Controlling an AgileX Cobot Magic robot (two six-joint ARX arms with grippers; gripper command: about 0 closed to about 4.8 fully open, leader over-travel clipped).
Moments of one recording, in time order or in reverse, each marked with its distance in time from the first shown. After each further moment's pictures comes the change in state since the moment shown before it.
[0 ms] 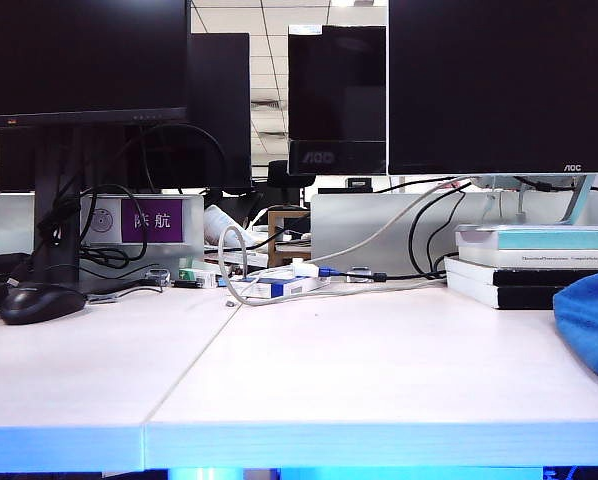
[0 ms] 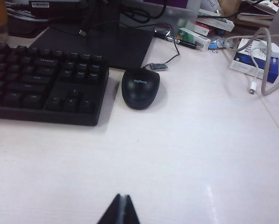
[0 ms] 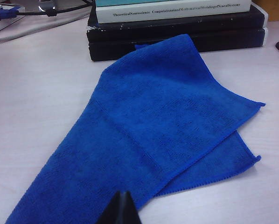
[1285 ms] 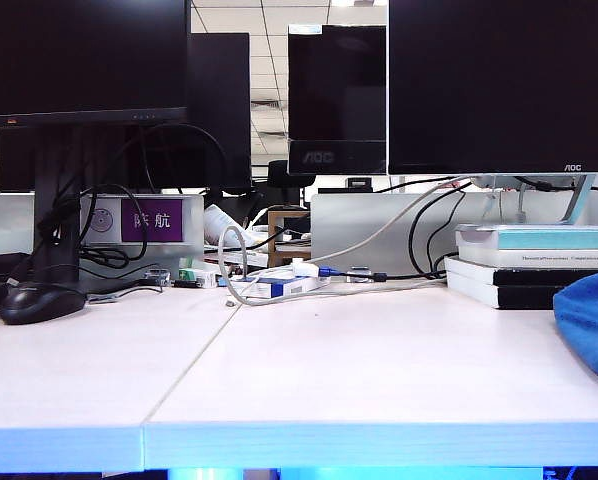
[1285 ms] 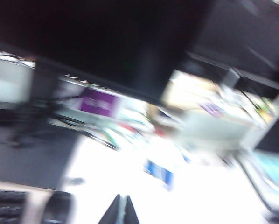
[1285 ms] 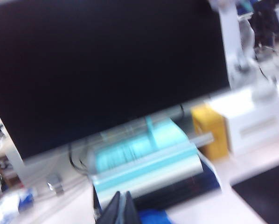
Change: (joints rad) left arm 0.000 0.682 0.909 -0.076 0.179 -0.190; right arm -0.001 0.251 0.518 0.150 0.211 0.152
